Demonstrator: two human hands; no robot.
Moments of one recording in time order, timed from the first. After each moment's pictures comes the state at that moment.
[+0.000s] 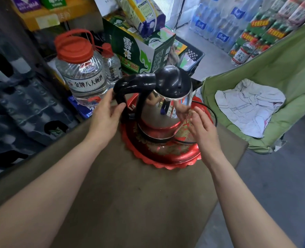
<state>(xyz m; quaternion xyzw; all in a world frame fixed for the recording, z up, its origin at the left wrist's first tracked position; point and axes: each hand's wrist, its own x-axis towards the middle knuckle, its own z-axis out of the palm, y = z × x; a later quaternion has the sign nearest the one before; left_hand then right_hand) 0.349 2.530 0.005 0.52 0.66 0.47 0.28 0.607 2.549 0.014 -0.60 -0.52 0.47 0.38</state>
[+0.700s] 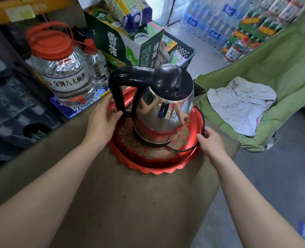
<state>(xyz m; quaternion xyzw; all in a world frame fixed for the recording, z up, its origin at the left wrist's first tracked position) 0.370 2.561 -0.046 0.52 0.69 0.41 0.29 0.689 2.592 -0.056 -0.76 -0.53 0.31 0.20</state>
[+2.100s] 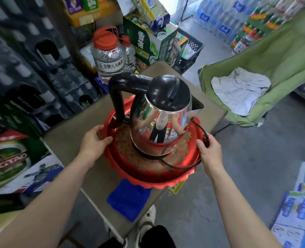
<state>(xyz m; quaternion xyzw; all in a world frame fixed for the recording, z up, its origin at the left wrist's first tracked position) 0.328 2.264 0.066 0.29 0.77 0.37 0.43 0.666 2.328 0.049 -0.70 -0.48 0.40 0.34</state>
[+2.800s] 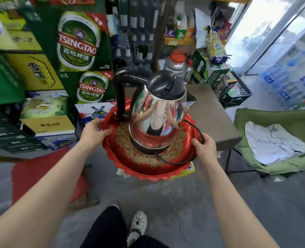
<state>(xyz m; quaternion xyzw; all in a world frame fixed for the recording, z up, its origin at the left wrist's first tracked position) 0.452 1.958 0.168 0.14 0.83 0.47 0.25 0.720 2.187 0.161 -0.55 -0.66 0.47 0.20</state>
